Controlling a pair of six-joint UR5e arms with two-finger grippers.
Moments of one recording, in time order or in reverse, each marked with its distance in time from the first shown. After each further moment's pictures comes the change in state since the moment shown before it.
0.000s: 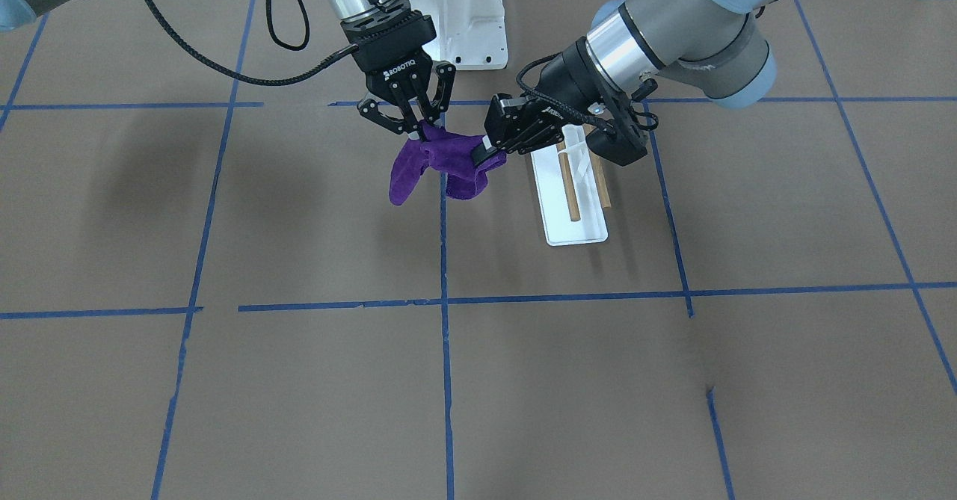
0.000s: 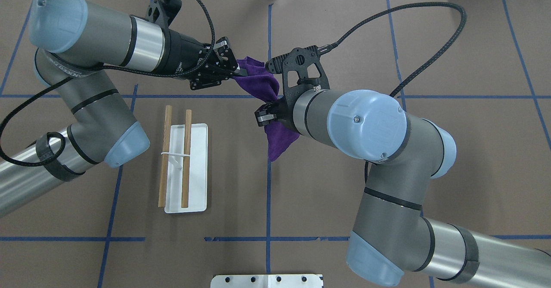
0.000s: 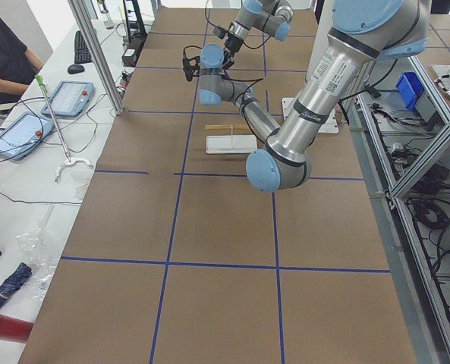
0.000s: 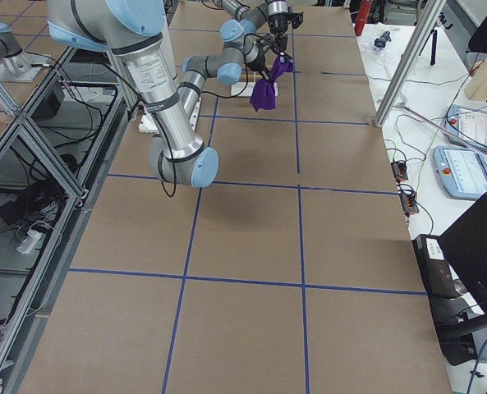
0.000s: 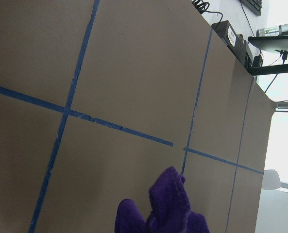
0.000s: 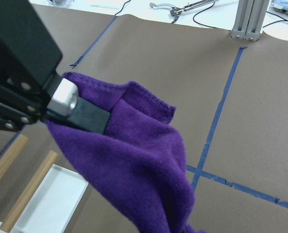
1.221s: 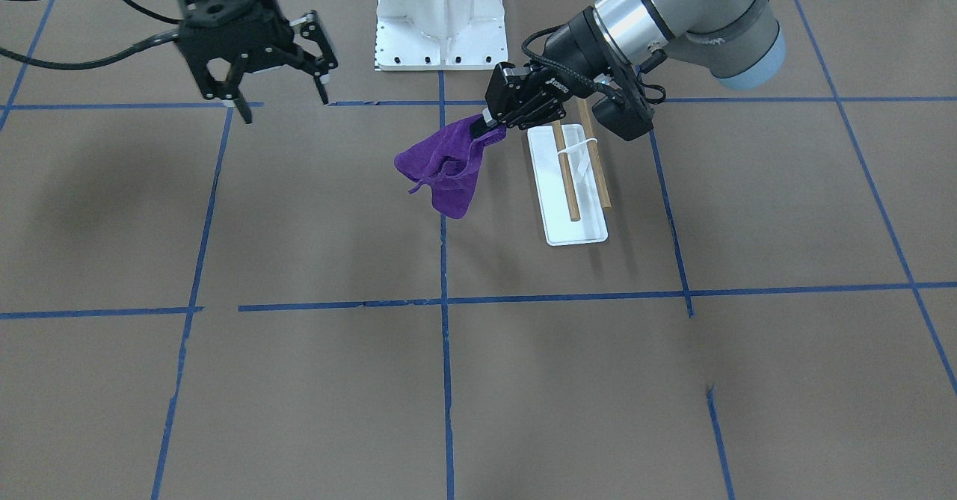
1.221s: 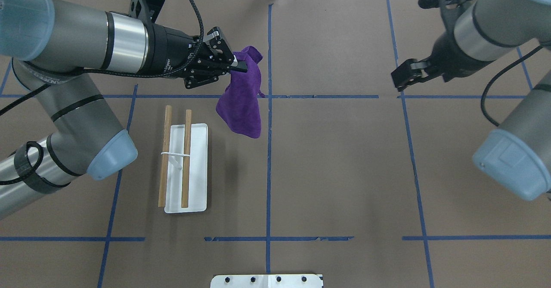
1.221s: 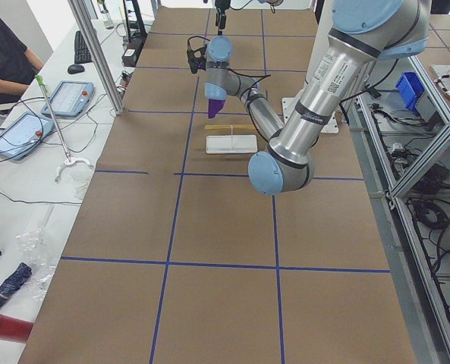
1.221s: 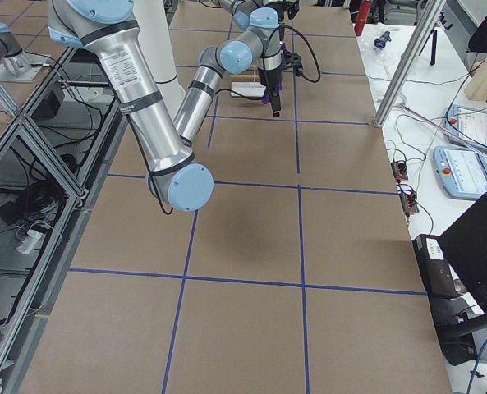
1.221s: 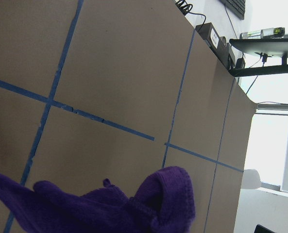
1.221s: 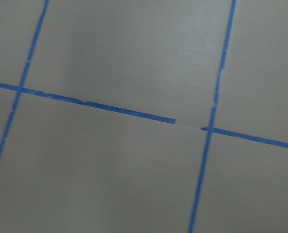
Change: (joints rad) left arm 0.016 0.035 -0.135 0.020 0.106 -0.074; right arm 0.471 -0.167 0.248 -0.695 0.525 -0.276
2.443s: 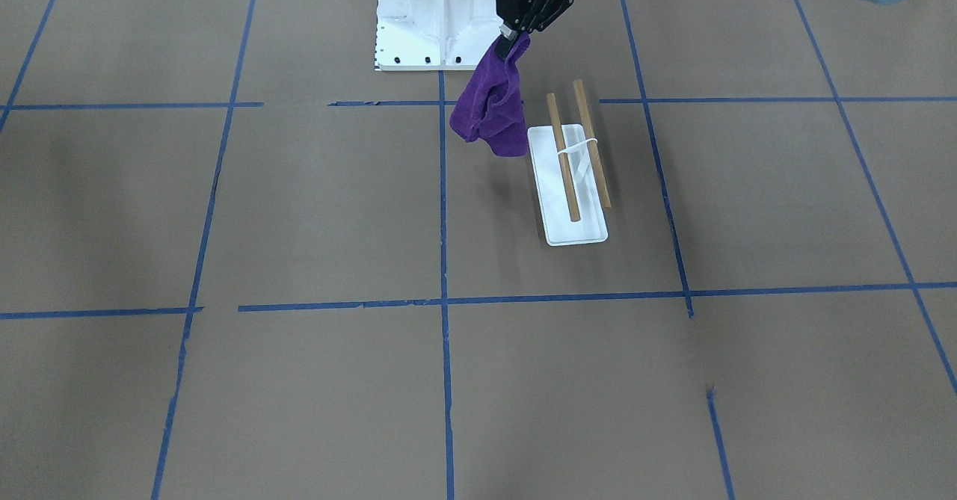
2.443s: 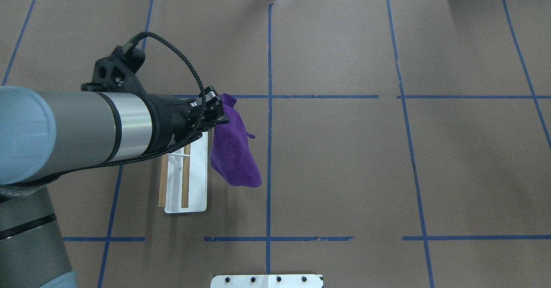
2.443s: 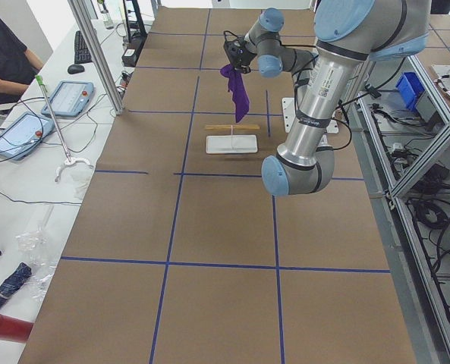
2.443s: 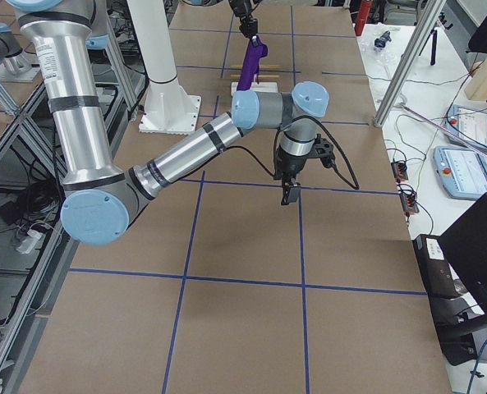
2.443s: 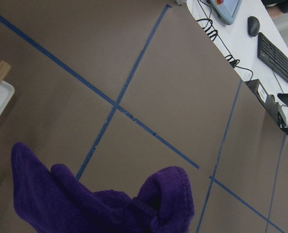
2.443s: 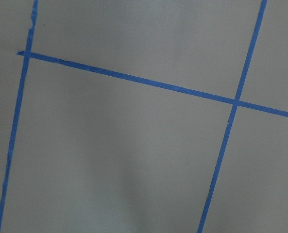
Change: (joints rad) left arm 0.278 0.067 -0.496 0.849 0.461 -0.077; right arm 0.509 -0.251 -0.224 -0.144 0.263 -0.745
